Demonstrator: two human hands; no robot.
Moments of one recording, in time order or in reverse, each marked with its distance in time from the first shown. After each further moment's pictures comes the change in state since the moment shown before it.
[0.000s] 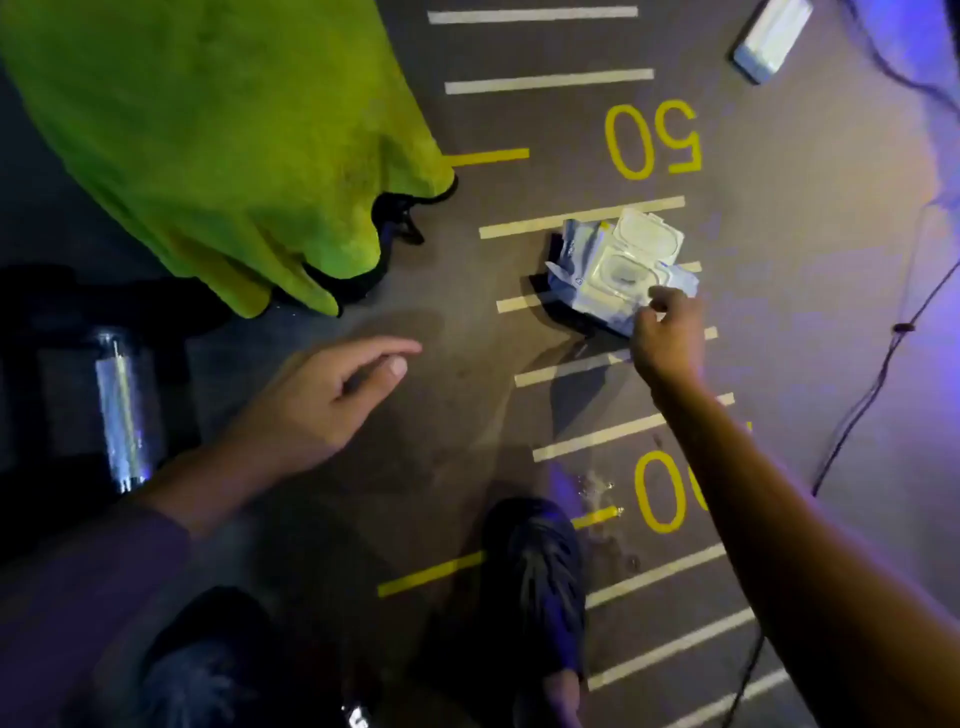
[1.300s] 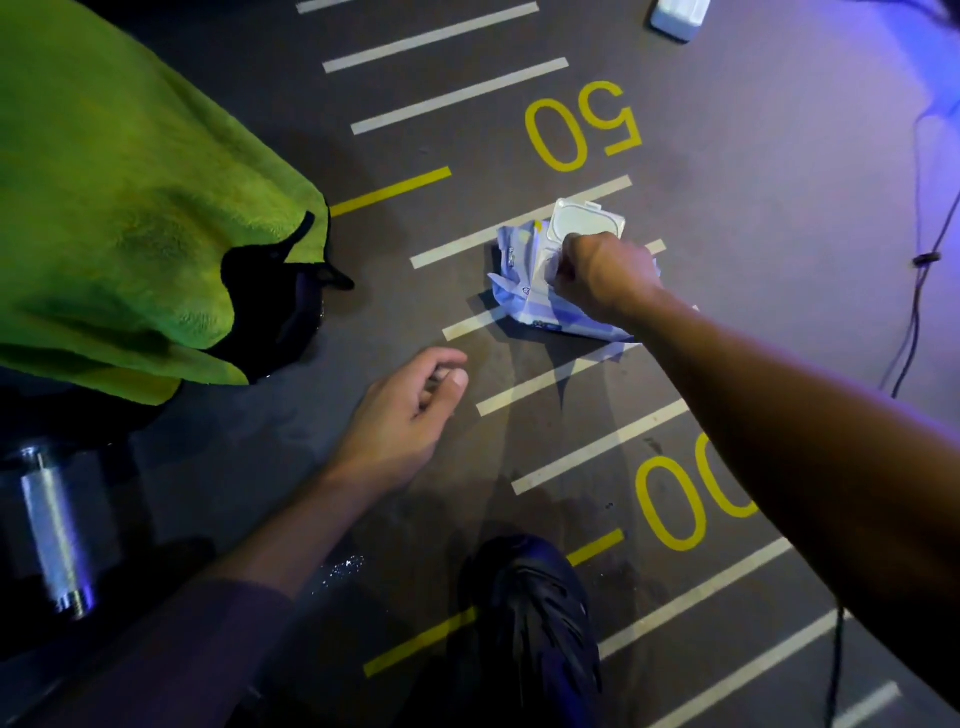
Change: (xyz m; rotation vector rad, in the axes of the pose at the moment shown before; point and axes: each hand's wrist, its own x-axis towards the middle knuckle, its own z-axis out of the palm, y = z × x) left_hand 0.071 0.041 0.107 -0.132 -0.044 -0.130; right_hand 0.074 -0.020 -0.011 -0.649 -0.211 -0.469
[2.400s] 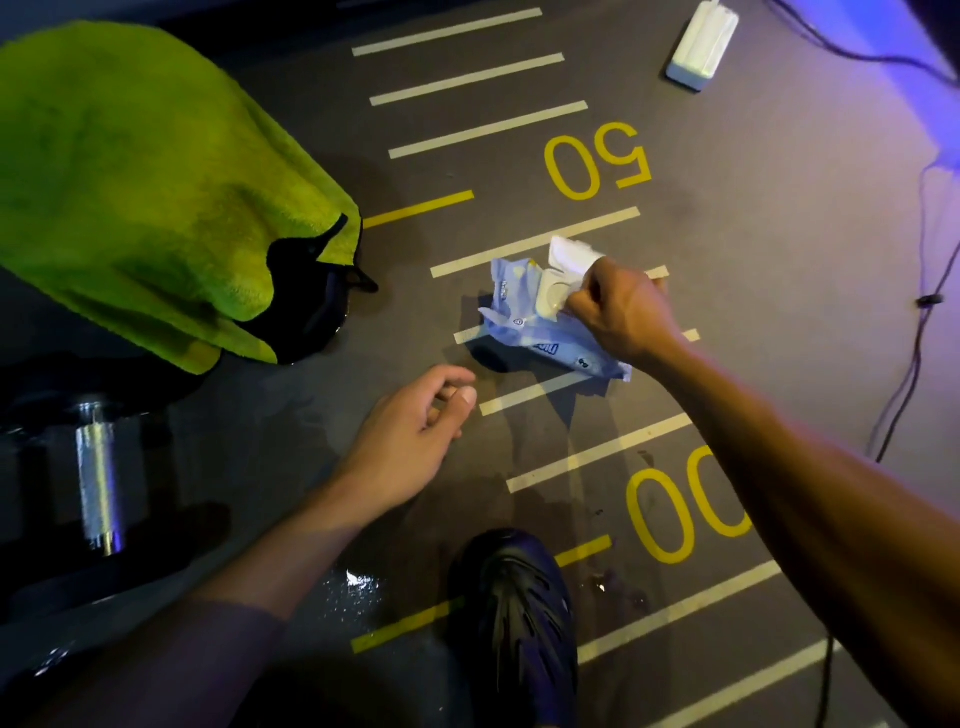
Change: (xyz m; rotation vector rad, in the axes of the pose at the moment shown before) left_hand -0.032 0.011 0.011 0.016 0.046 -0.007; right_hand -0.047 0.011 -0.009 0.382 0.141 -0.115
